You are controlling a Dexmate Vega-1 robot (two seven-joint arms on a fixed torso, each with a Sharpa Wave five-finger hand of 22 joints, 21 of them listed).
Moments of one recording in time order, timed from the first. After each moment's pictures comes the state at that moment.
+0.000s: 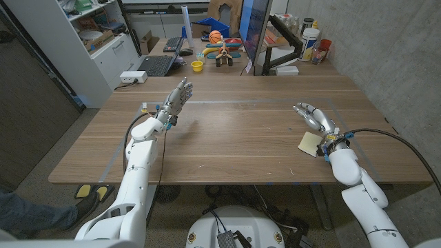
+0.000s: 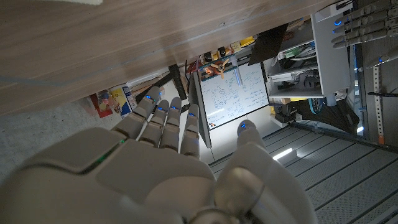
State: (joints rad) left arm 0.82 0.04 -0.21 -1.30 -0.05 -0.07 -0.51; left_hand 0.36 0.08 0.12 0.08 0.25 0.07 0.08 0.20 0.18 0.04 0.01 0.21 0.19 -0.02 0.04 0.19 0.18 -0.03 0.02 0.20 0.18; right arm -1.31 -0.21 0.14 -1.80 -0.60 0.22 -0.03; right_hand 0.20 0.02 0.34 -0.12 0.19 0.35 -0.03 0.21 0.19 0.34 0.03 0.22 0.18 0.24 -0.03 0.19 0.18 0.25 -0.04 0.37 0.17
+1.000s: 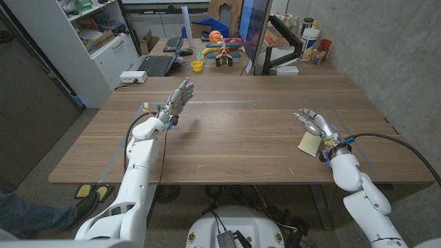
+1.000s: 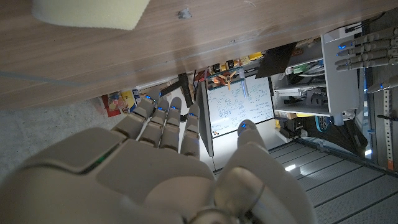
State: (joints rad) left arm 0.81 0.04 -0.21 -1.29 -0.04 -0.06 -0.51; left_hand 0.36 0.08 0.12 0.08 0.25 0.08 0.07 0.20 0.18 0.04 0.01 0.21 0.19 -0.02 0.04 0.19 0.18 -0.03 0.02 0.20 0.18; right arm -1.38 -0.22 0.14 -1.85 -0.68 0.16 -0.05; right_hand 0.20 0.02 0.34 -0.12 0.19 0.36 -0.04 0.21 0.19 0.34 0.03 0.22 0.18 0.24 -0.03 0.19 0.18 0.25 -0.04 0.35 0.17
